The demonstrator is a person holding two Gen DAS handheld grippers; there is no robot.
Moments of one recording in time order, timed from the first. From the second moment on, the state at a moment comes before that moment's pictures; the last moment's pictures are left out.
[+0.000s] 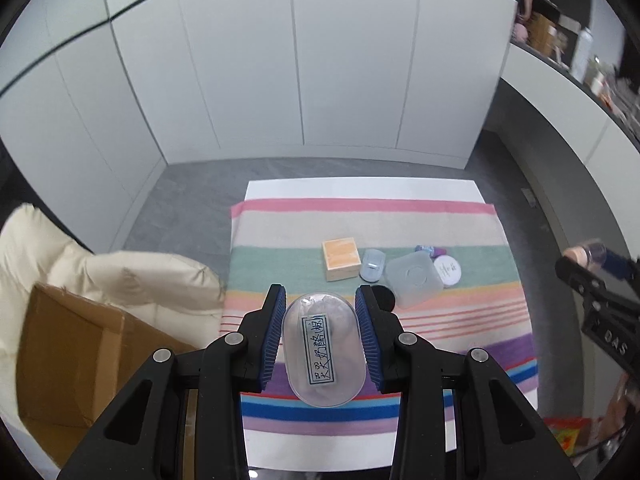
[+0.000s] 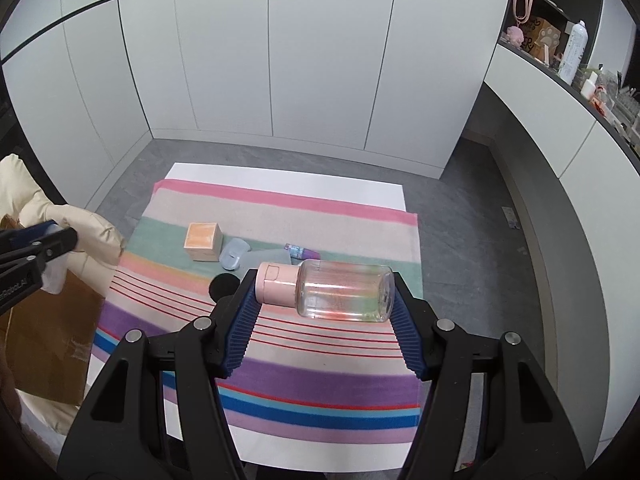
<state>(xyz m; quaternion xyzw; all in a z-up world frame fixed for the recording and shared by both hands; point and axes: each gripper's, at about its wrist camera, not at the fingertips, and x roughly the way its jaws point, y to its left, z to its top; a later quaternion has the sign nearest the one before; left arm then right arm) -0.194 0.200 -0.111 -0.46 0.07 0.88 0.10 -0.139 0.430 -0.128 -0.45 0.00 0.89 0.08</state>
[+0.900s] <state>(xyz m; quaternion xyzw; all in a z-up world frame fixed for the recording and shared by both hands) -0.070 0.164 -0.098 -0.45 0.10 0.88 0.13 -0.026 0.399 -0.120 -0.45 0.01 0.89 0.06</state>
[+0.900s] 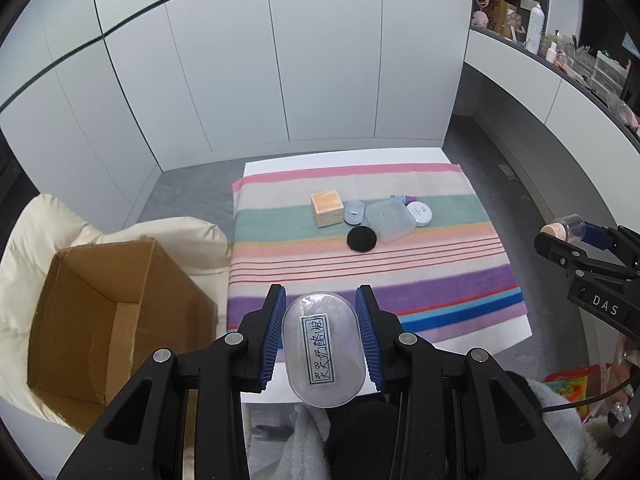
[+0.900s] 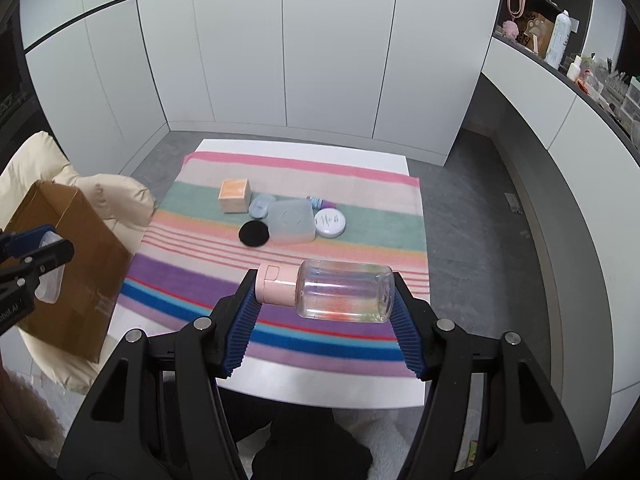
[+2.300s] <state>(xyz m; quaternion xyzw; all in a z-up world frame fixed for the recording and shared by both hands) -0.009 0.099 -0.106 -0.47 0.07 0.88 0.11 0.036 0.338 -0.148 -0.48 0.01 0.88 0.00</state>
